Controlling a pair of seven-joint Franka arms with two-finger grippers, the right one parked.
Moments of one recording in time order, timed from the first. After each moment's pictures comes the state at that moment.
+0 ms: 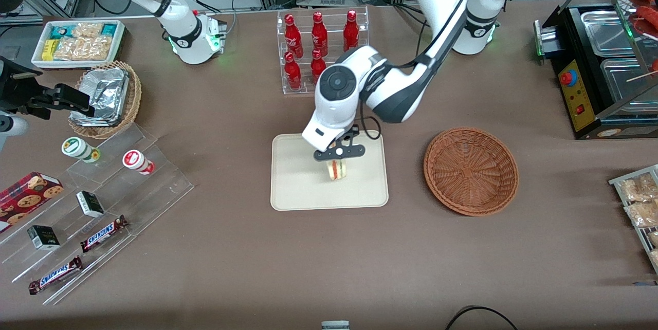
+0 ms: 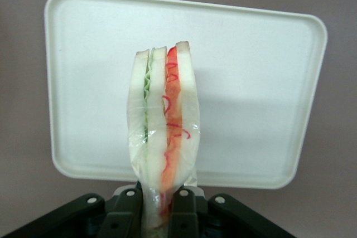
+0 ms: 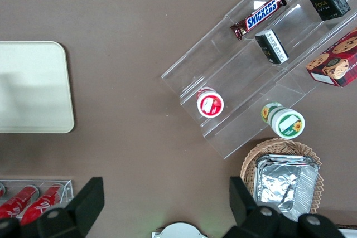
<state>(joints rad) -0.66 0.63 -0.17 -1.42 0.02 2.02 -0.92</state>
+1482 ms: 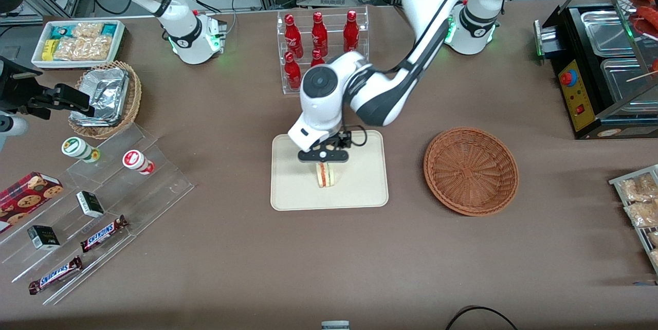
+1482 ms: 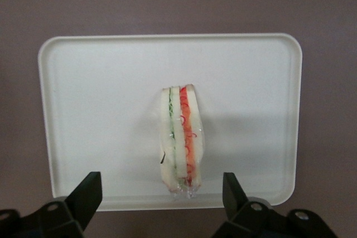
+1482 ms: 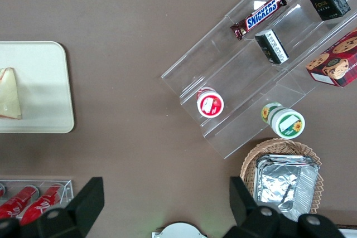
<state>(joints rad) -0.68 0.62 -0.15 -1.35 0.09 2.01 -0.88</state>
